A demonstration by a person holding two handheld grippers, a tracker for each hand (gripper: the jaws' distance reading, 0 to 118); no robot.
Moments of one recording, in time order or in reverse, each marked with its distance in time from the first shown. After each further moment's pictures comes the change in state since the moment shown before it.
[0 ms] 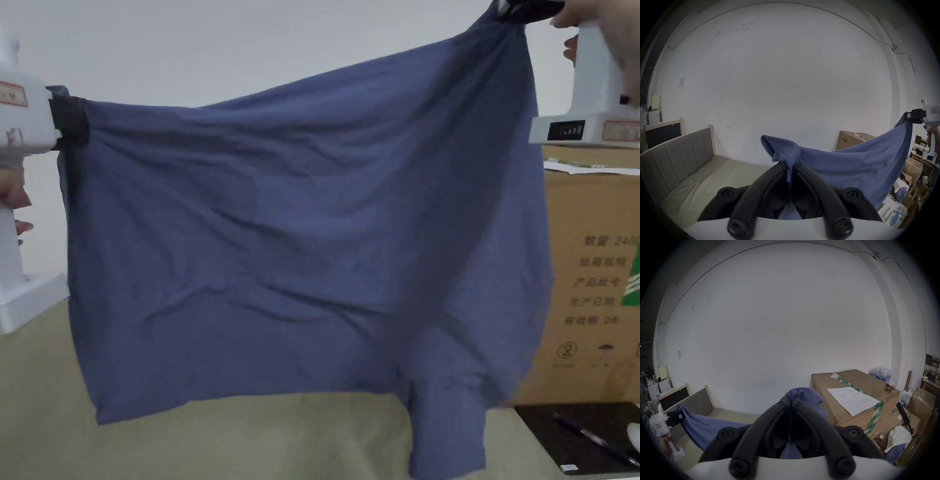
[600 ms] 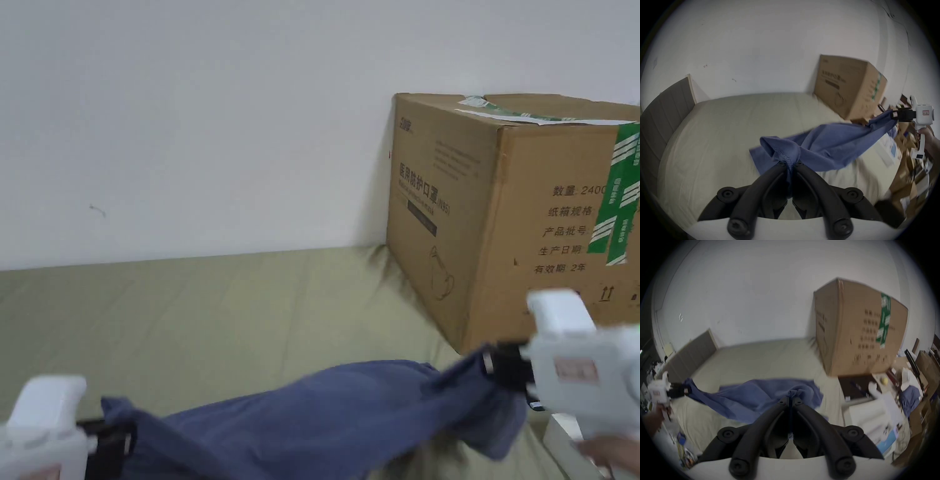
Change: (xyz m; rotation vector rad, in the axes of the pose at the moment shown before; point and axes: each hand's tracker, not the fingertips) left arm 0.002 -0.296 0.115 -0.576 -0.193 -0.133; right arm 0.052 -0.400 0.128 -0.532 0.092 0.022
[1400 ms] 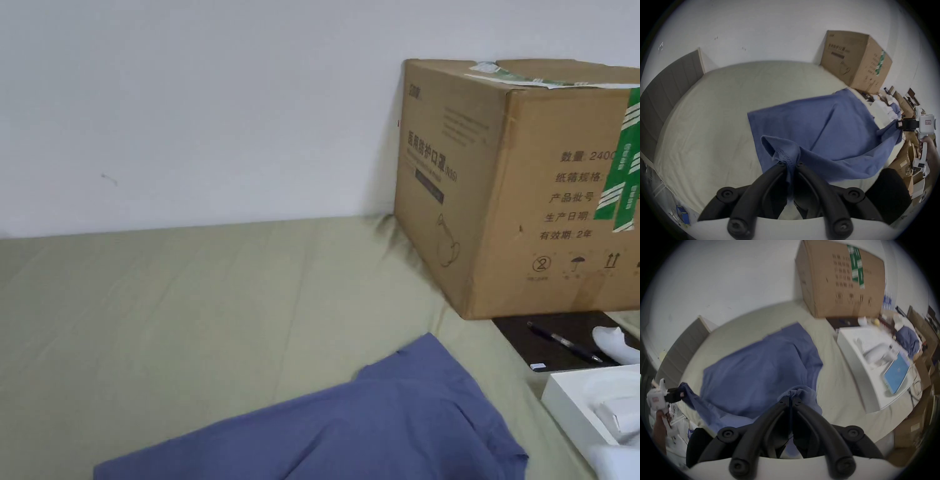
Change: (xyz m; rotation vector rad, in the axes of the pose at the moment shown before) left arm 0.003 -0.121 0.014 -0.221 0.086 0.118; right arm 0.019 -0.135 -0.001 -0.284 -0.064 -0.196
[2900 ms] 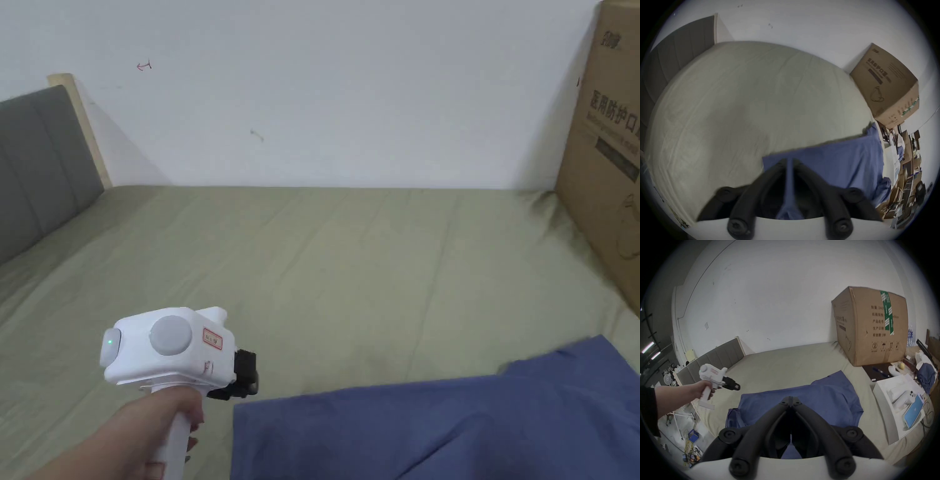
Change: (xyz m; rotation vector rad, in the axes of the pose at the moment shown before) left arm -0.094 0.160 -0.114 -0.123 -0.001 0.297; right arm -0.102 0.010 0.084 0.438 0.307 0.167
